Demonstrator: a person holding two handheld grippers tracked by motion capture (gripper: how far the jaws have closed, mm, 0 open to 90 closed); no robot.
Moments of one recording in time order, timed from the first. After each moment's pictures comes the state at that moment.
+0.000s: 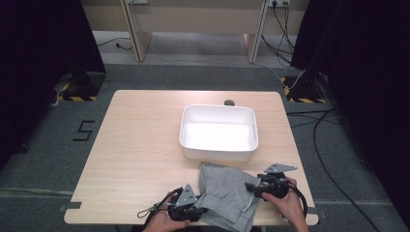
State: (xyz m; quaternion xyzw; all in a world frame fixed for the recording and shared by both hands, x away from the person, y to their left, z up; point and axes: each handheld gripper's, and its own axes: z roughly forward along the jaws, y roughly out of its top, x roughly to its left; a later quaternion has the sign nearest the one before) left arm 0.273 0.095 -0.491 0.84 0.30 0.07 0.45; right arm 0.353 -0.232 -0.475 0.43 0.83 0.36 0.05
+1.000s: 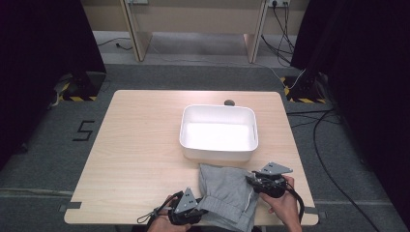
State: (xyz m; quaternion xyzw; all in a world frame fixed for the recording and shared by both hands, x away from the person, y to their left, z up) left arm 0.260 0.092 -0.488 0.83 0.29 0.09 0.47; right arm 0.344 -0.213 -0.454 0.38 0.84 0.36 0.15
